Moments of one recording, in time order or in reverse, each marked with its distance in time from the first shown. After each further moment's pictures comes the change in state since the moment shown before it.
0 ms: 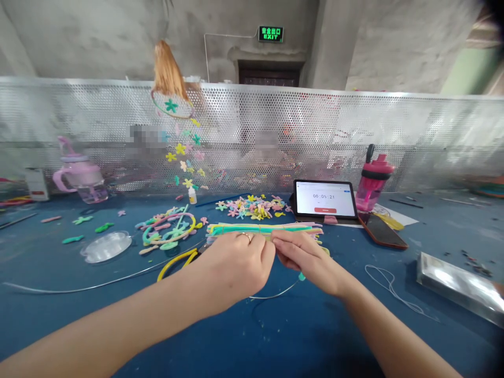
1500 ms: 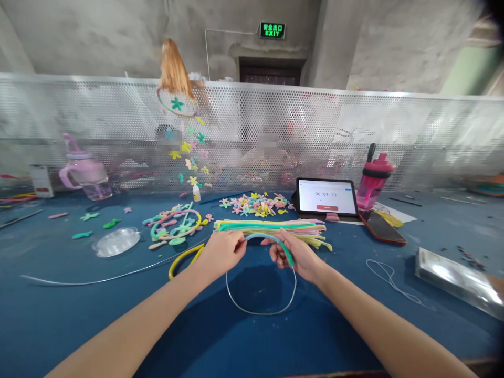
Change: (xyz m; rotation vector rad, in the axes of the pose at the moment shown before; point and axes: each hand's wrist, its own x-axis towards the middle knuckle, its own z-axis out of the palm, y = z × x) left_hand -0.070 -0.003 0.093 -0.537 -0.062 -0.619; right_hand 0.021 0.071 0.036 0.739 0.085 0.412
